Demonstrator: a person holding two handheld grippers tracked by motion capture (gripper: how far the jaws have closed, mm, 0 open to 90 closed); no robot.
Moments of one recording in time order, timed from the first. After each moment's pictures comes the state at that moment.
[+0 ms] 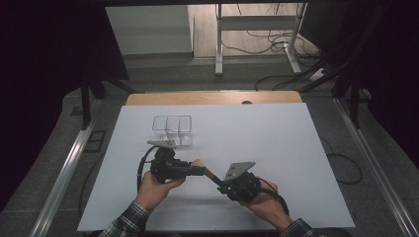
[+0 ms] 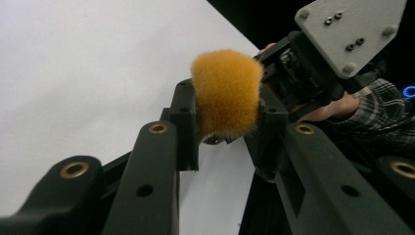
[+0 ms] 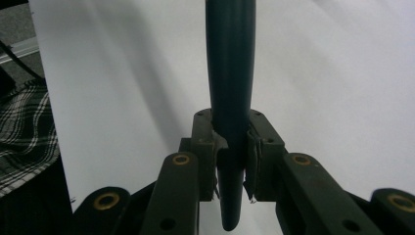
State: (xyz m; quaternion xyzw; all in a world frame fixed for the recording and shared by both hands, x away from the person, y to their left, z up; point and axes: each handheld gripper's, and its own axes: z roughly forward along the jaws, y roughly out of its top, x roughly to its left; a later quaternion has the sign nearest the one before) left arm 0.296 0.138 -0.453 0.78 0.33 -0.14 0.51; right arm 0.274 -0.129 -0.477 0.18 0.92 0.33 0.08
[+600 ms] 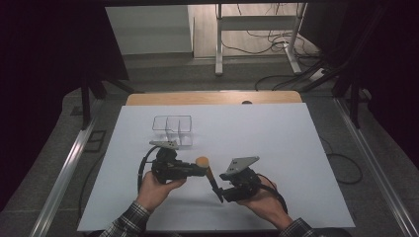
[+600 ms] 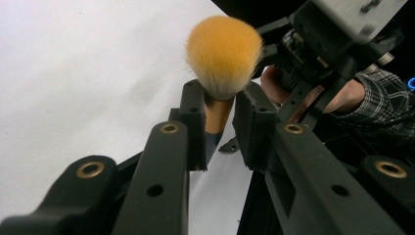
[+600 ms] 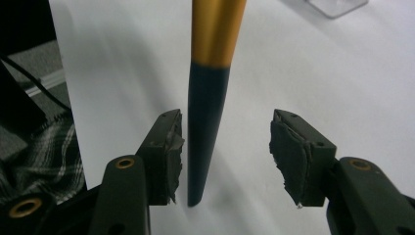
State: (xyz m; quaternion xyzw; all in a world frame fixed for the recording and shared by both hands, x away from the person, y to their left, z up) left arm 0.294 0.133 -0.450 0.79 0.33 -0.14 0.50; right arm 0.279 -0.128 -0.468 0.20 0.90 0.38 0.05
